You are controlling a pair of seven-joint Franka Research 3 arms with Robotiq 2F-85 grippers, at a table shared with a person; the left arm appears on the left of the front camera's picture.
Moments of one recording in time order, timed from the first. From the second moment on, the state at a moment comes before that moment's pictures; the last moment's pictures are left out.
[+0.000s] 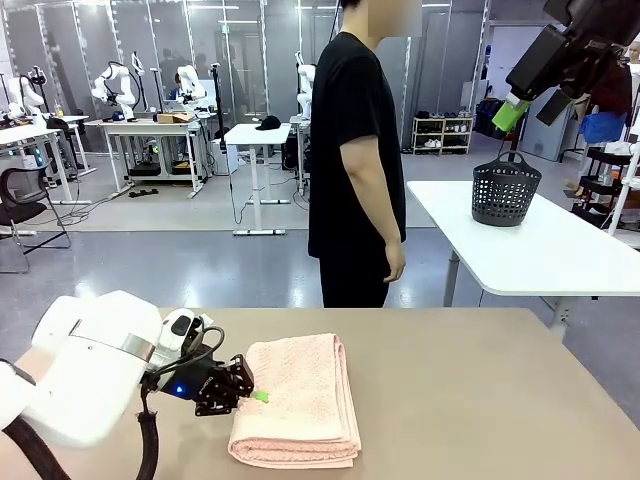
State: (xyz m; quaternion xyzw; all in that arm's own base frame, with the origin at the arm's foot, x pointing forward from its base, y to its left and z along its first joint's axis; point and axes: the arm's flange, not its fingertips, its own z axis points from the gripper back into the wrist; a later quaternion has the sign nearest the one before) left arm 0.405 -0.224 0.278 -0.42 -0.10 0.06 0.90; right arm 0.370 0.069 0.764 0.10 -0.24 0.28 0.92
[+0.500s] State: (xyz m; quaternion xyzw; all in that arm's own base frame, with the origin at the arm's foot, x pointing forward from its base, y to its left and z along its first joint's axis) left arm 0.404 -0.223 0.276 -0.42 -0.10 0.06 0.90; right arm 0.370 0.069 0.764 0.10 -0.24 0.28 0.92
